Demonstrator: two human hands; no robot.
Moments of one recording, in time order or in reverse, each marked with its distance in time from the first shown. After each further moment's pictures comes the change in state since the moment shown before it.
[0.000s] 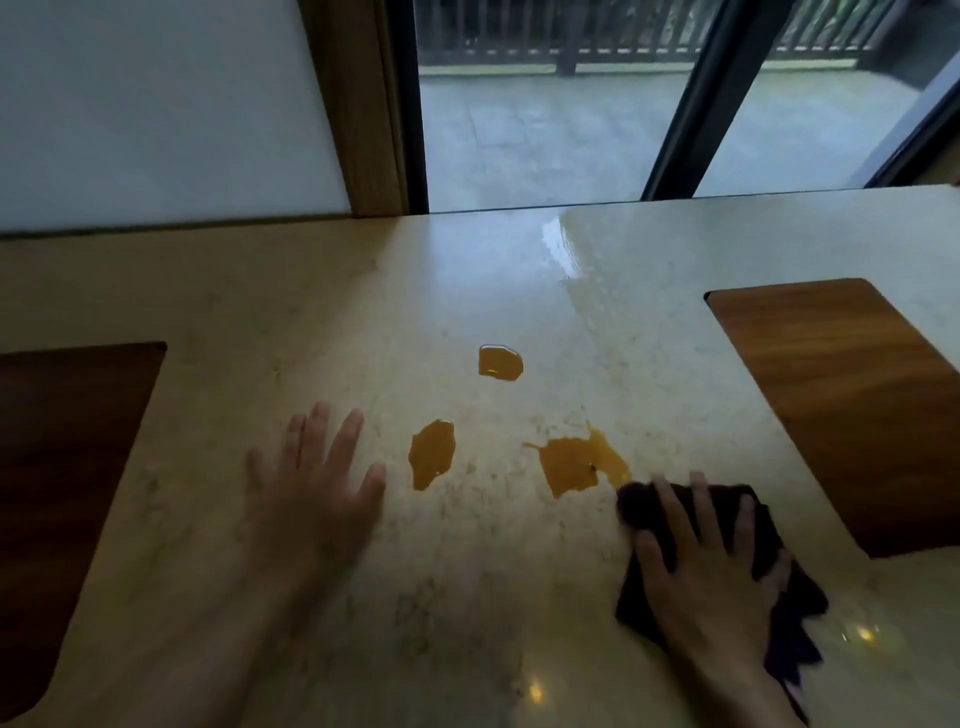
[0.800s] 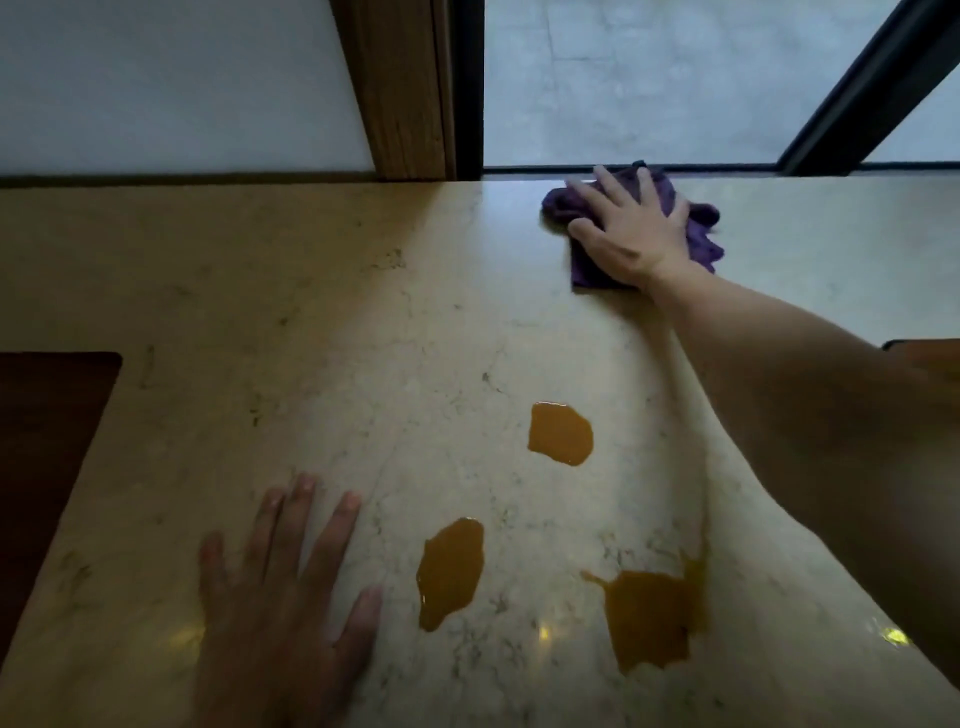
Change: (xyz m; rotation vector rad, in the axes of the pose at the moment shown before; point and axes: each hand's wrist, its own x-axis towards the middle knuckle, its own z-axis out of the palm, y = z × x) left_hand 0.002 -0.001 0.008 0.094 -0.006 0.002; right_hand 0.388 -0.237 -0.083 -0.062 0.063 -0.560
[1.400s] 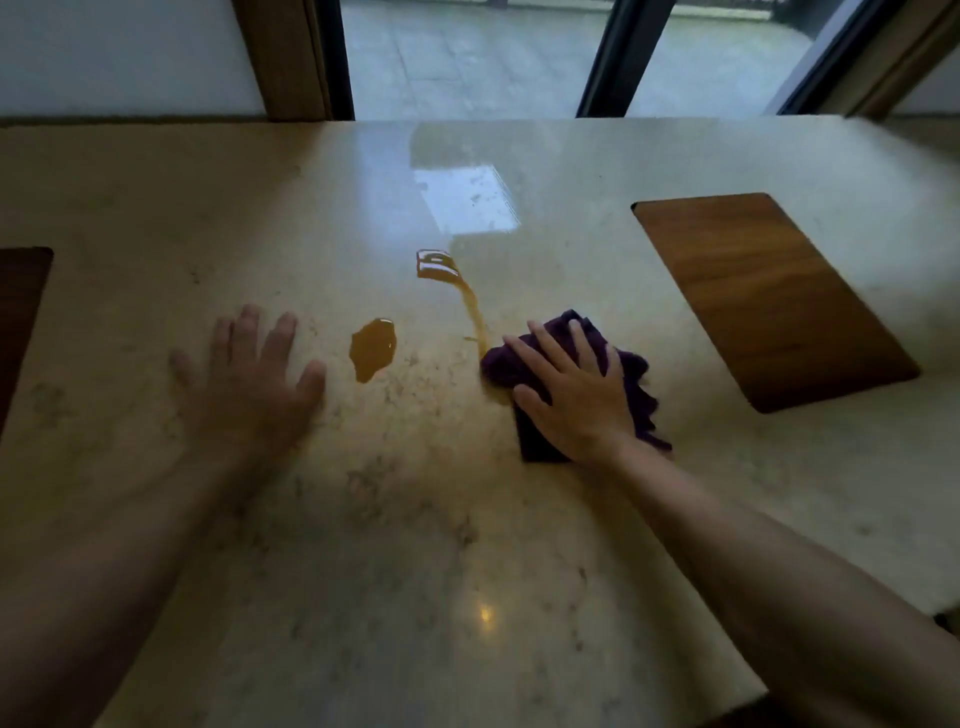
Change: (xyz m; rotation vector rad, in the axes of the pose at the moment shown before) left_hand -0.003 -0.002 0.004 -0.139 0.073 0.018; right_hand -0.416 -0.014 0.067 -0.024 0.033 0.060
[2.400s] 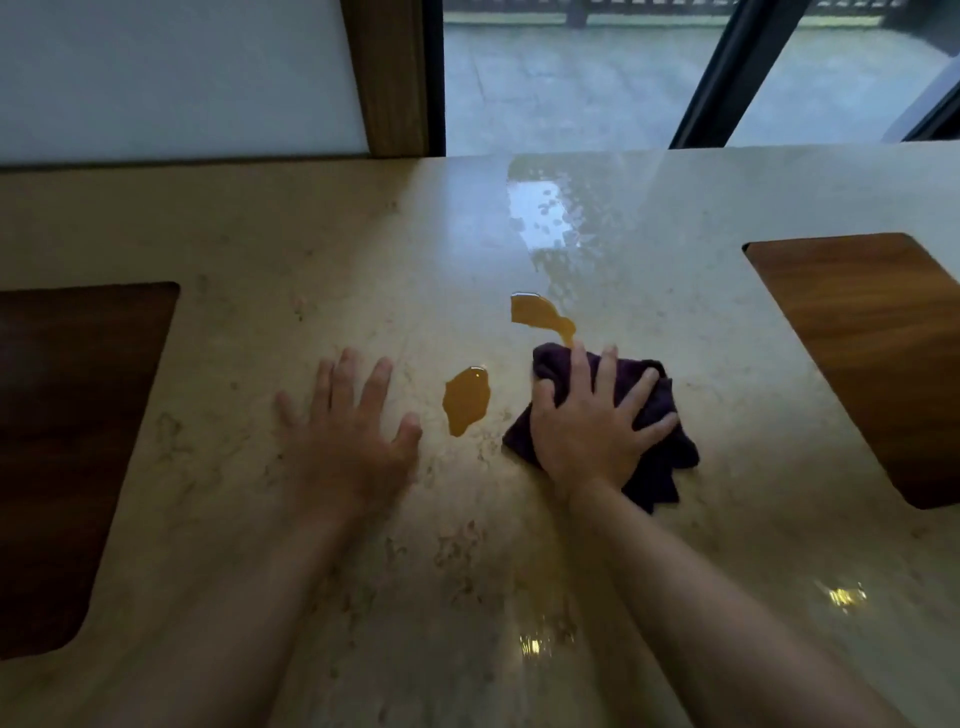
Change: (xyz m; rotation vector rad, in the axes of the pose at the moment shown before) left_hand 0.003 -0.002 -0.002 0.018 -0.026 -0.001; right_hand 0.069 -0.111 0.020 0.123 0.148 0.543
